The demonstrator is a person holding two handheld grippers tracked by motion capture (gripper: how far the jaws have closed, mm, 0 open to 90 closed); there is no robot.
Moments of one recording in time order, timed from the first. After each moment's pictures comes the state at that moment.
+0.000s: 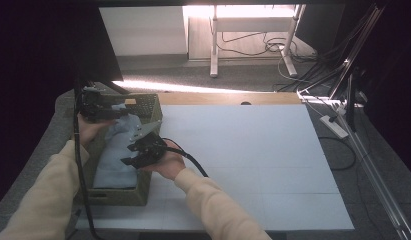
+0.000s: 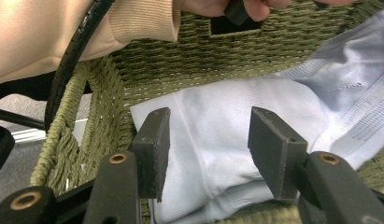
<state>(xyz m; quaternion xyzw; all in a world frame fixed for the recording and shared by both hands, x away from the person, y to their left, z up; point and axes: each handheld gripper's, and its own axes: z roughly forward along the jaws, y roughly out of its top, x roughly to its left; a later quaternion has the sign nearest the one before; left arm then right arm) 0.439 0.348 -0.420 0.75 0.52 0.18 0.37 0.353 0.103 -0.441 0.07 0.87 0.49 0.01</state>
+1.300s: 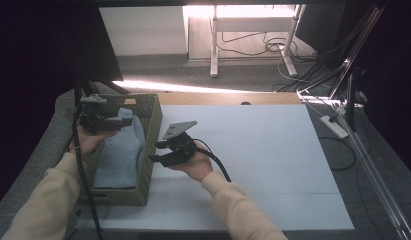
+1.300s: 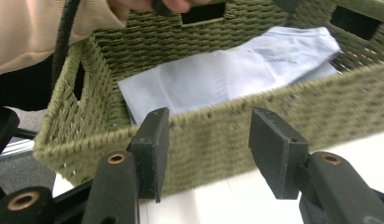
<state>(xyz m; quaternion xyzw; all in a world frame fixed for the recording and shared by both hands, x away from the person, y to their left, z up) 0.392 0.324 -0.416 0.77 0.47 0.13 0.41 0.357 0.024 -0.438 0.12 0.86 0.50 0.02</state>
